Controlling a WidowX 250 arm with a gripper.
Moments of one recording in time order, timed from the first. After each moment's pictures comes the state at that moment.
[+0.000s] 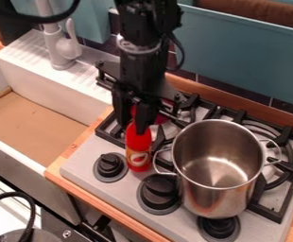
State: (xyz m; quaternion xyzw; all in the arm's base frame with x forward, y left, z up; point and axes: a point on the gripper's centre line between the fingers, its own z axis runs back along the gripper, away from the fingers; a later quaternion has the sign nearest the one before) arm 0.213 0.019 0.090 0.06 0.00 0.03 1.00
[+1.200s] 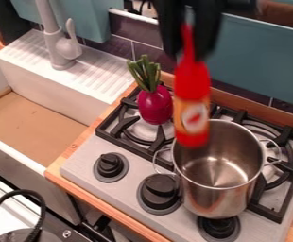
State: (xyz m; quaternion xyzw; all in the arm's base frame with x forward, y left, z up) arm 0.214 -0.064 0.188 -0.03 0.07 0.04 1.00
